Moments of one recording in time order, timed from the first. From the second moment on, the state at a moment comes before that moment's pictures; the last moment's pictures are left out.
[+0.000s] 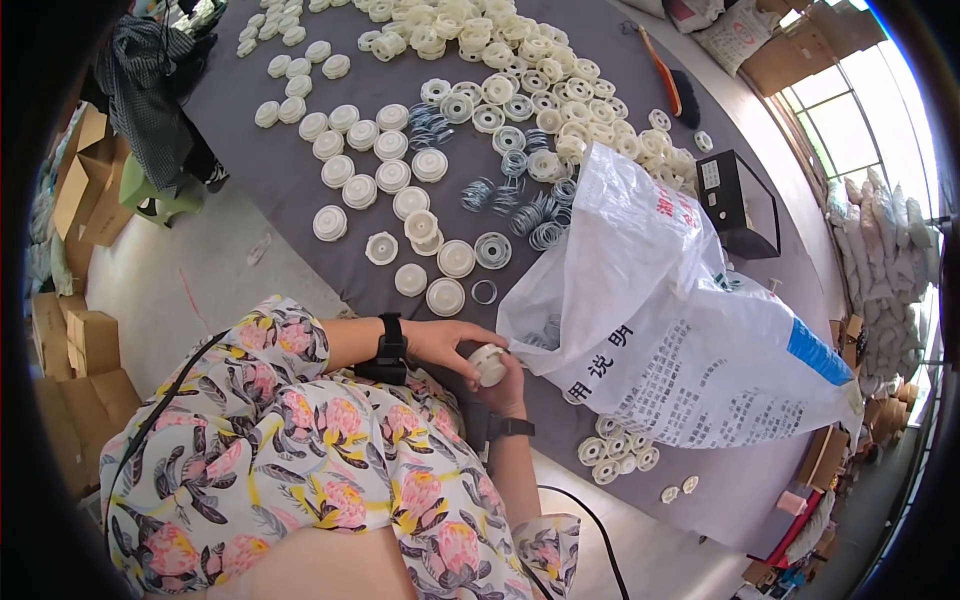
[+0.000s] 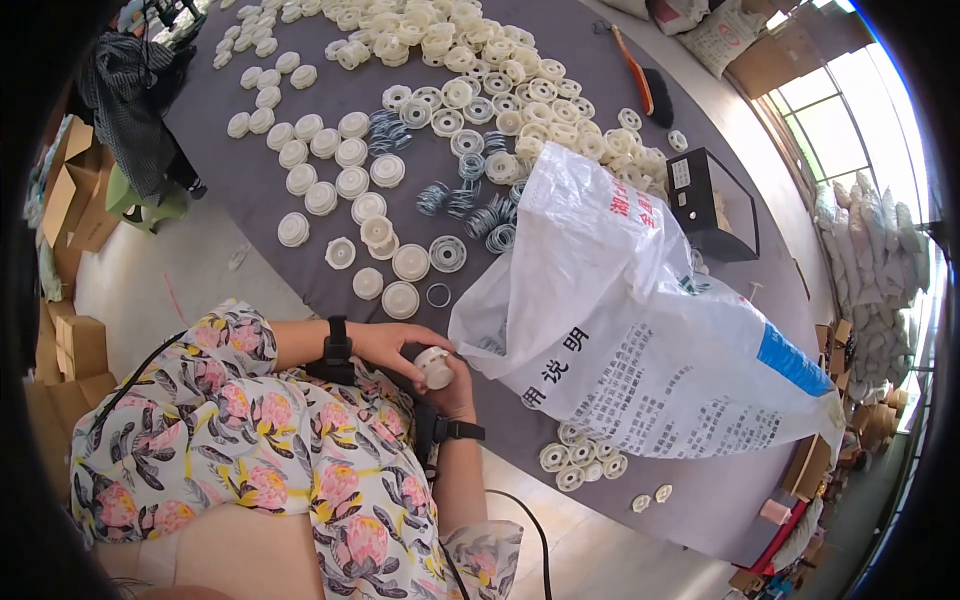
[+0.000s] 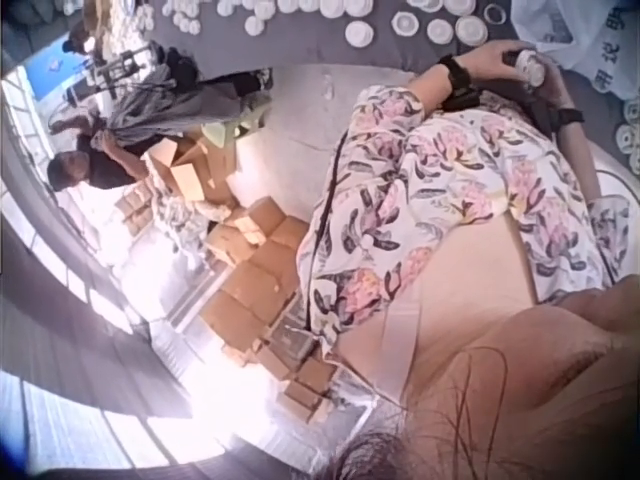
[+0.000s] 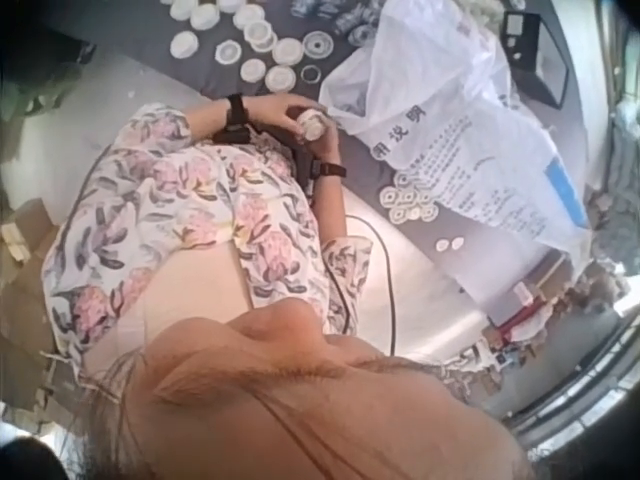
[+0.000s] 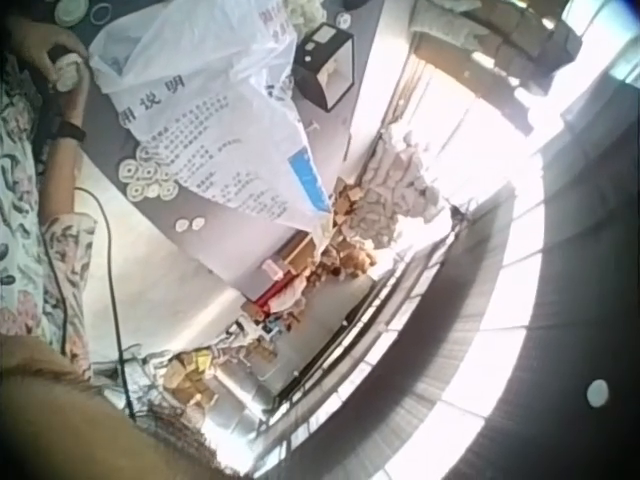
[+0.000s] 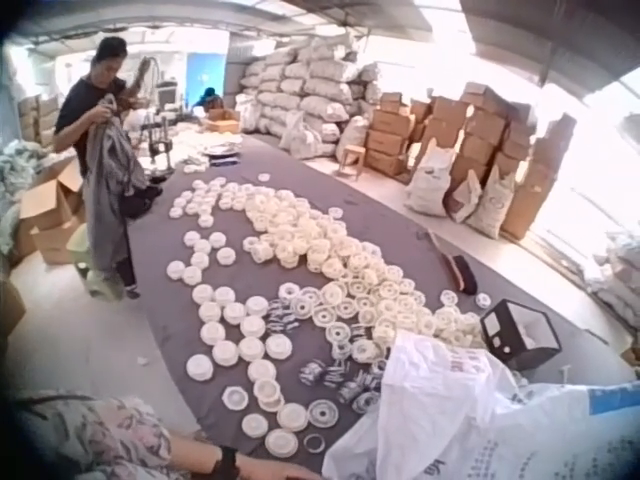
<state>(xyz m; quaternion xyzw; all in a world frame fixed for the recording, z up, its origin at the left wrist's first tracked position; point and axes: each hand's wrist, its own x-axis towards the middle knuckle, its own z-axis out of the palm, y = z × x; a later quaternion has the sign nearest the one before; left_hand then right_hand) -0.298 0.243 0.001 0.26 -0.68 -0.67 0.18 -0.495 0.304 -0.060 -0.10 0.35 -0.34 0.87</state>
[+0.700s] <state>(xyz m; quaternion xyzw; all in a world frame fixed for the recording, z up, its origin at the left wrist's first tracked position) -0.305 0.192 -0.042 0.45 -0.87 -0.19 0.10 -0.503 0.321 -0.072 0.03 0.41 -0.40 0.82</state>
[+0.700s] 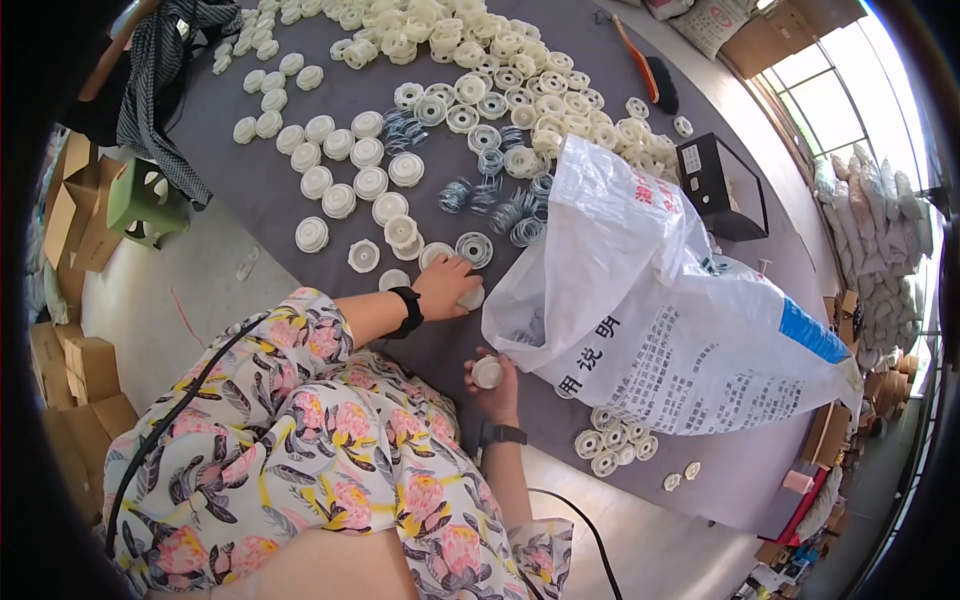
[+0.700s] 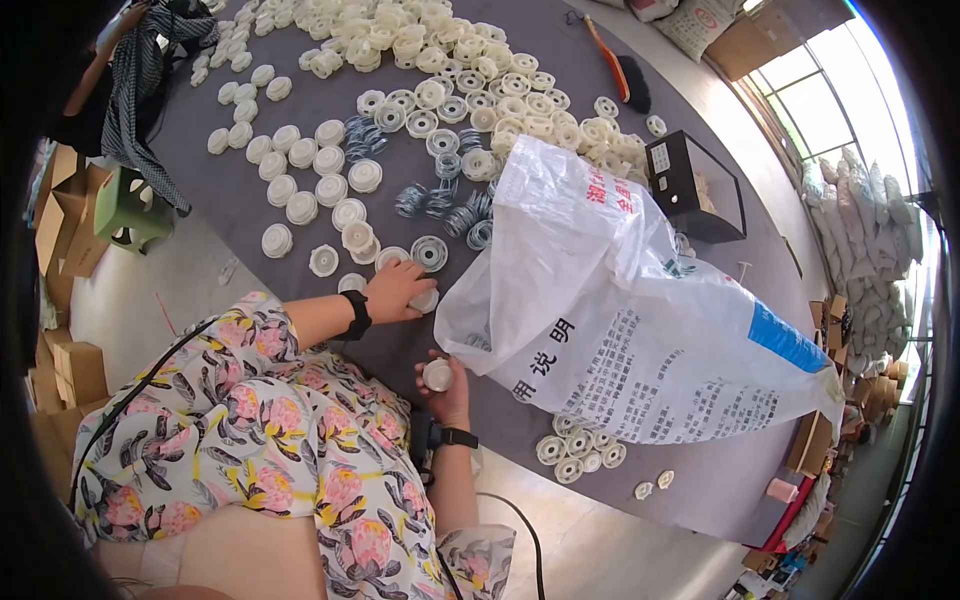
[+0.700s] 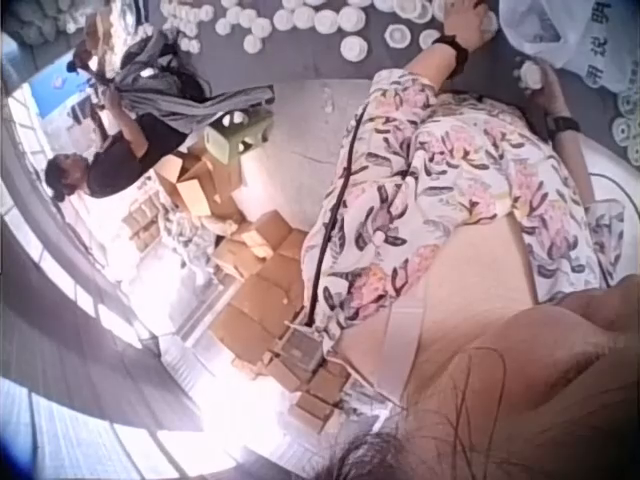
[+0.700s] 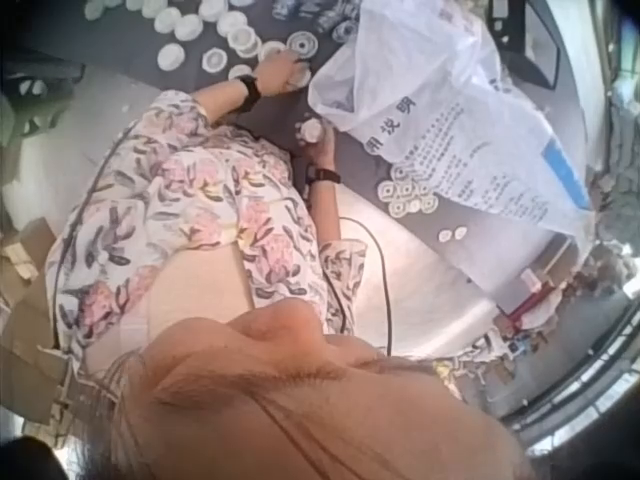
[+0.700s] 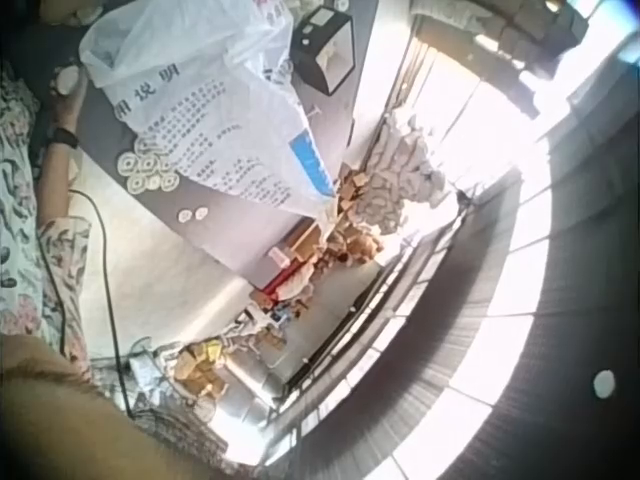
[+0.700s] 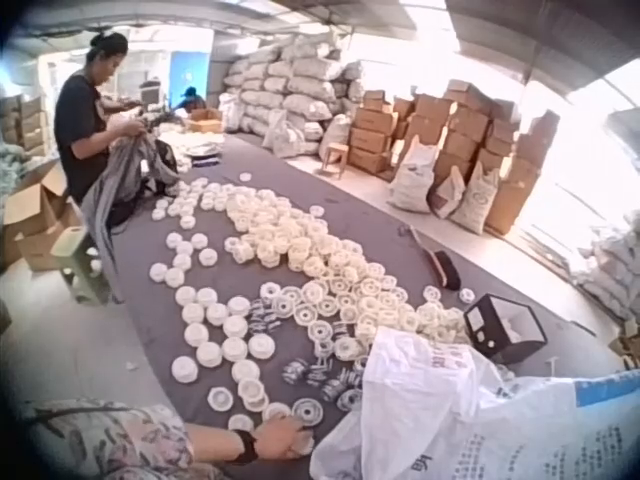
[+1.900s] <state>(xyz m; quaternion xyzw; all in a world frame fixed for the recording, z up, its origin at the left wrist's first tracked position) -0.225 0.259 -0.041 0.53 -0.83 -0.14 0.14 -0.449 0.279 -0.066 -0.45 0.61 -0.24 0.61</state>
